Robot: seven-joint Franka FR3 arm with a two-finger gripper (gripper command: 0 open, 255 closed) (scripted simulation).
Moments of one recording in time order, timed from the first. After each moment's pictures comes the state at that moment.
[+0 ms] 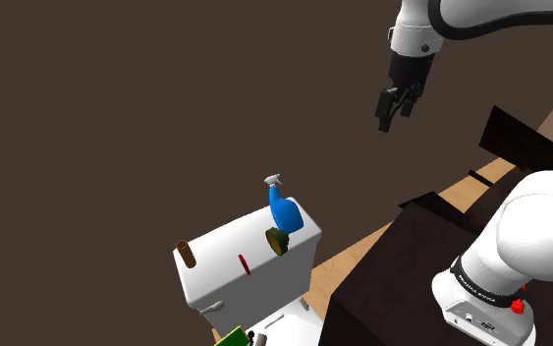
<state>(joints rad) 0.02 -0.75 -0.02 -2.40 -0.07 1.63 0.08</state>
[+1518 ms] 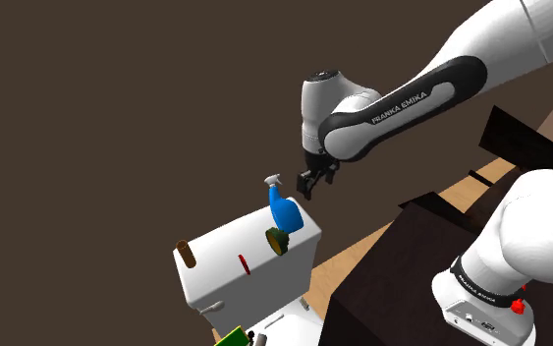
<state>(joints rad) 0.10 -0.18 0.17 -2.48 -0.01 2.26 0.33</state>
